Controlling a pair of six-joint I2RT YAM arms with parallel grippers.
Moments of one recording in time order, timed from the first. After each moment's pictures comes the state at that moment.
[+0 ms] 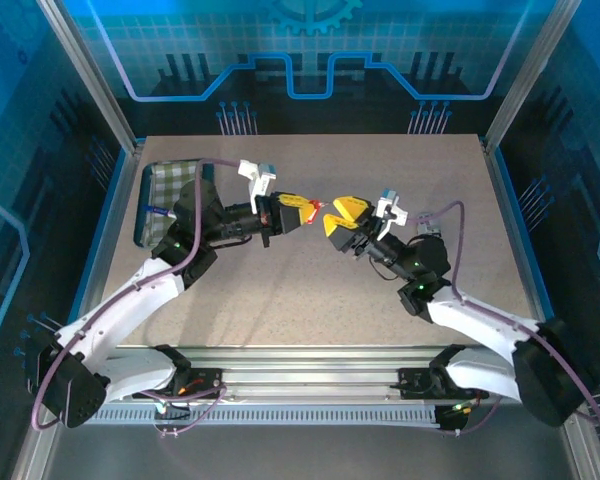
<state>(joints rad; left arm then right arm) -0.53 1.15 0.97 0.25 0.76 -0.43 0.60 1.16 0.50 1.09 -0.37 0.52</state>
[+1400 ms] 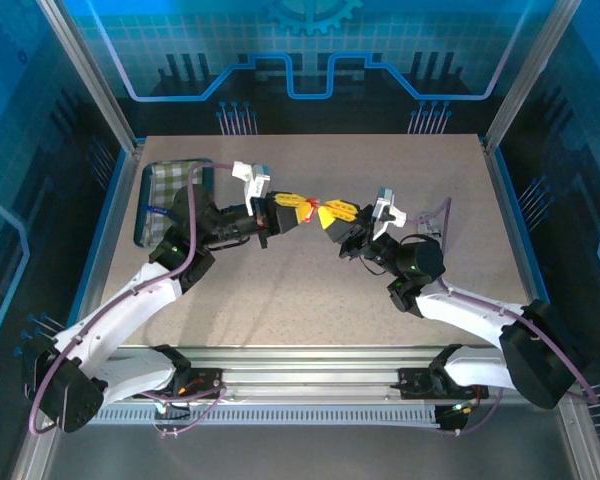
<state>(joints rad) -0.53 1.12 0.94 0.31 0.73 -0.43 0.66 1.24 0.55 1.28 -0.40 0.56</state>
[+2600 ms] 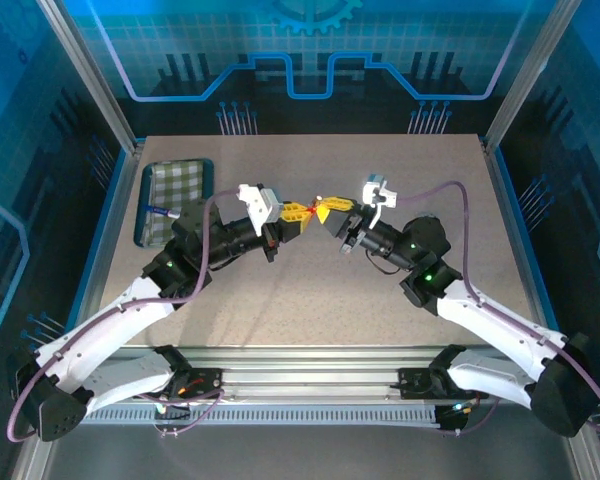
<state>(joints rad) -0.67 1.02 0.93 0.10 0.41 0.01 0.66 1.05 0.72 0.60 -0.38 0.52</state>
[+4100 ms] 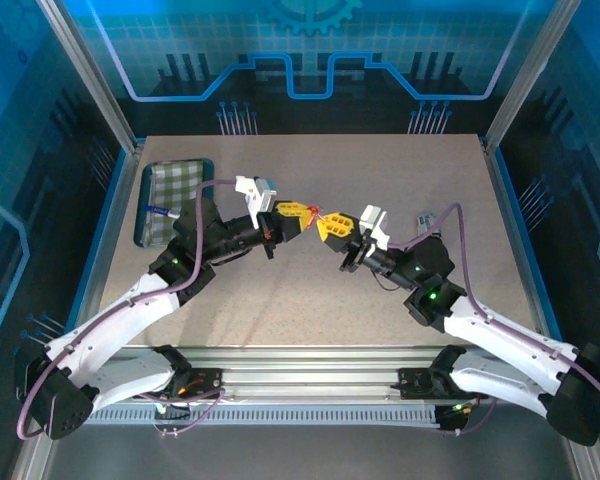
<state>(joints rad) -0.61 1.06 0.89 0.24 0.53 -0.28 0.79 0.95 0.62 0.60 -0.24 -0.02</state>
